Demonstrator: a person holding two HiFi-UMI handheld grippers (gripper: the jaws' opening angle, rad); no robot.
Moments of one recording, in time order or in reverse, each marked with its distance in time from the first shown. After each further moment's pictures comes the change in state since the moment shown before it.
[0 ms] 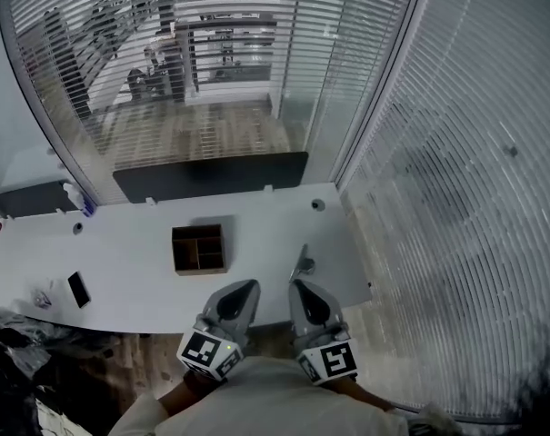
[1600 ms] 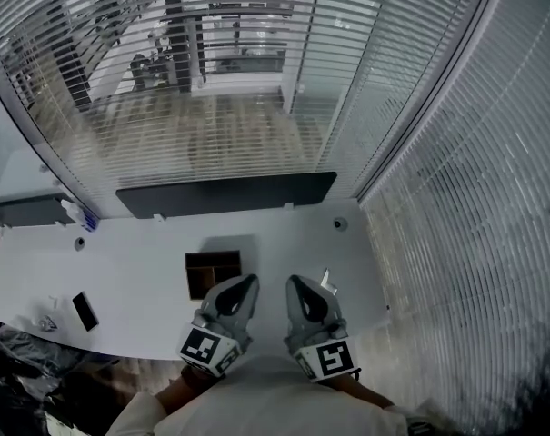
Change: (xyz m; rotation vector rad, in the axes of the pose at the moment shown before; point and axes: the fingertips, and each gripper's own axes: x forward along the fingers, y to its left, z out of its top) left arm 0.048 0.141 0.012 0.023 0.020 0.020; right arm 0.148 0.010 -0.032 -0.025 0.018 0.026
